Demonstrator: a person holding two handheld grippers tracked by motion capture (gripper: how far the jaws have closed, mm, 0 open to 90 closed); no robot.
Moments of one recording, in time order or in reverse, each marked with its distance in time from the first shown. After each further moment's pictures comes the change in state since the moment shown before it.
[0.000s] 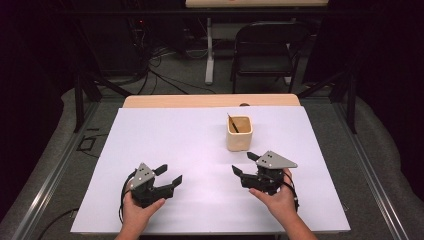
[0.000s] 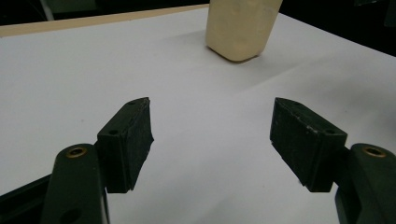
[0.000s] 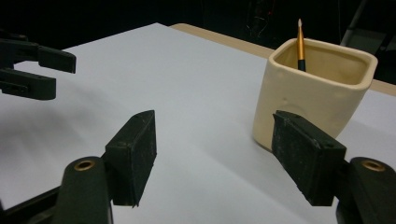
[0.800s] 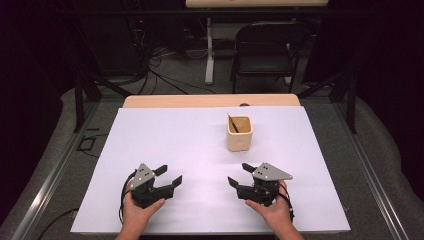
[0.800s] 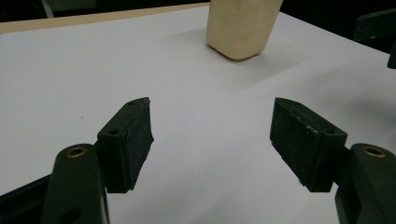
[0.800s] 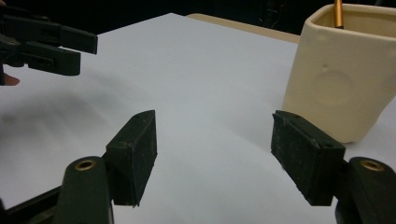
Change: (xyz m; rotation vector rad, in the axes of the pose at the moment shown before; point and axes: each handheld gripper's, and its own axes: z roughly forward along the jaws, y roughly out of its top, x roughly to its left) left arm 0.000 -0.001 0.000 0.005 0.004 -0.006; right arm 0.017 -0.027 0.003 0.008 0.043 0.025
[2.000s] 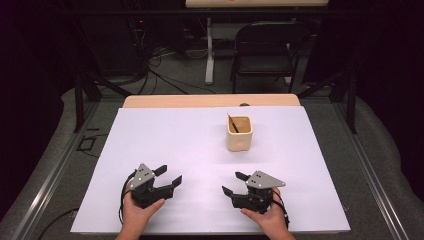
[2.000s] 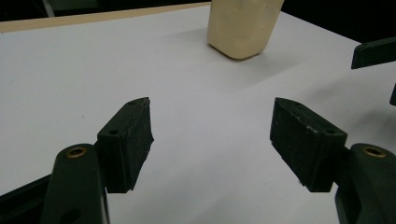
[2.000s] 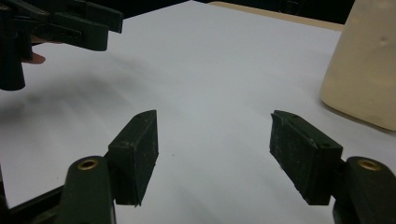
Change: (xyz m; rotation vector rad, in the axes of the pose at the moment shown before) left arm 0.001 -0.001 0.000 0.000 -0.001 0.000; right arm 0.015 -0.017 0.007 0.022 0.062 -0.003
